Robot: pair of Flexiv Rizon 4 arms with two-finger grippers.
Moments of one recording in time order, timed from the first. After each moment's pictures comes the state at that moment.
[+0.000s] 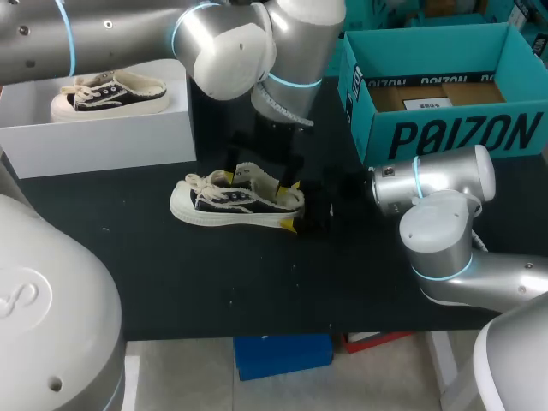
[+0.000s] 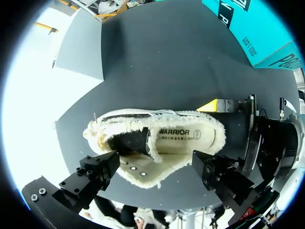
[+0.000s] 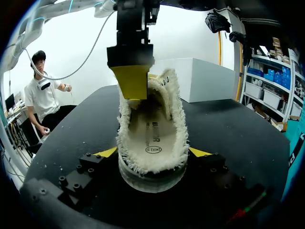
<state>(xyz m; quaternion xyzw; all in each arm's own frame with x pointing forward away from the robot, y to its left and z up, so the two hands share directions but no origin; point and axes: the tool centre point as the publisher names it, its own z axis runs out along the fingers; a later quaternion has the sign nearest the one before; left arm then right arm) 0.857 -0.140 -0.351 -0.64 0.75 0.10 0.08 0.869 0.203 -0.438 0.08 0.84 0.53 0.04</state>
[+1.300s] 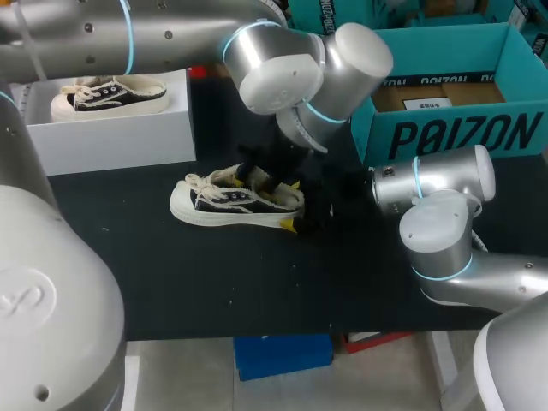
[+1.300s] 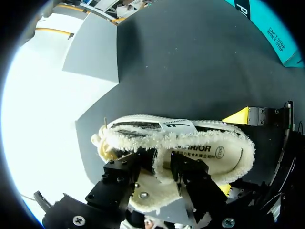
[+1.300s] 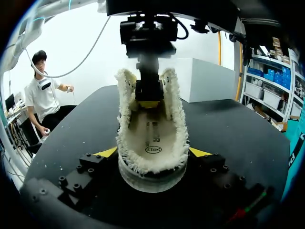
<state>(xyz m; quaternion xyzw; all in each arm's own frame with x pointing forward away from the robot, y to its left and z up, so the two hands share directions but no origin) 0.869 -0.125 -0.377 -0.64 0.73 0.18 0.18 0.869 0.203 -0.438 0.08 0.84 0.53 0.04</state>
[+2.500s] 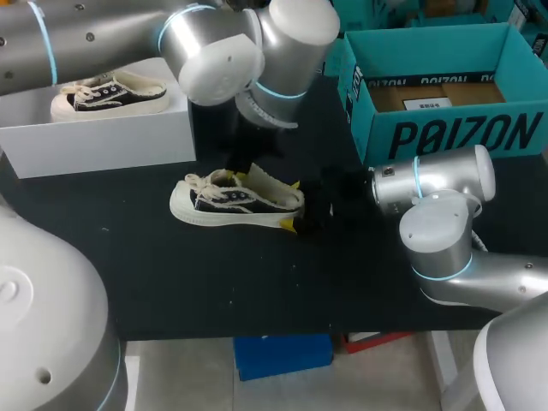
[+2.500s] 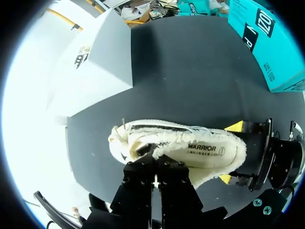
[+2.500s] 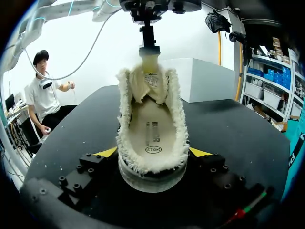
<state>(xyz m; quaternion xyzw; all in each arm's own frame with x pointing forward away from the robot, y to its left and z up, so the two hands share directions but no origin) 0.874 -0.096 -0.340 -0.69 0.71 0.08 0.15 0.869 0.203 -0.438 0.08 0.84 0.53 0.04</state>
